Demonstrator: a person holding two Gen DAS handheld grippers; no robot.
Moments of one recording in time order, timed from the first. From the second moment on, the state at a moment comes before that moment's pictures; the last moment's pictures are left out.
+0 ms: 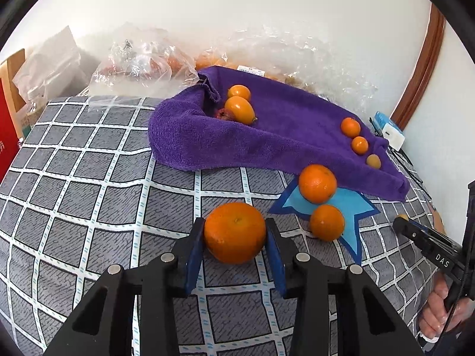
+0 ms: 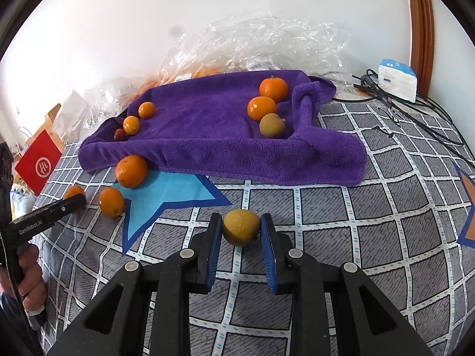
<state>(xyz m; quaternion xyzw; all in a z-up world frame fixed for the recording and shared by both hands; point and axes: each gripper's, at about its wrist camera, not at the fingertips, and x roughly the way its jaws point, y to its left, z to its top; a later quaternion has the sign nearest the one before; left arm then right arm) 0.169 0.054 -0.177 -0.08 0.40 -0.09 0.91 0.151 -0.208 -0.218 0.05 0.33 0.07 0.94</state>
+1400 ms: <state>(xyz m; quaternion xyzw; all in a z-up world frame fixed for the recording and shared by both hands) 0.160 0.070 -0.143 -0.12 0.35 -0.07 0.93 0.150 -0.215 -0.134 0.01 0.27 0.07 0.96</state>
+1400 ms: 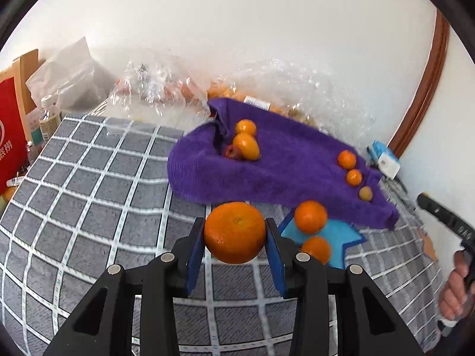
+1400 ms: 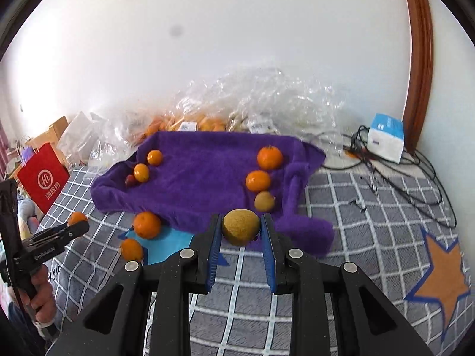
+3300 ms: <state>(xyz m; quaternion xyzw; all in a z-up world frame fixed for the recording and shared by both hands) 0.305 0.006 -0.164 -0.04 0.43 -0.07 0.90 0.294 -0.192 -0.193 0.00 0.36 0.04 0.93</state>
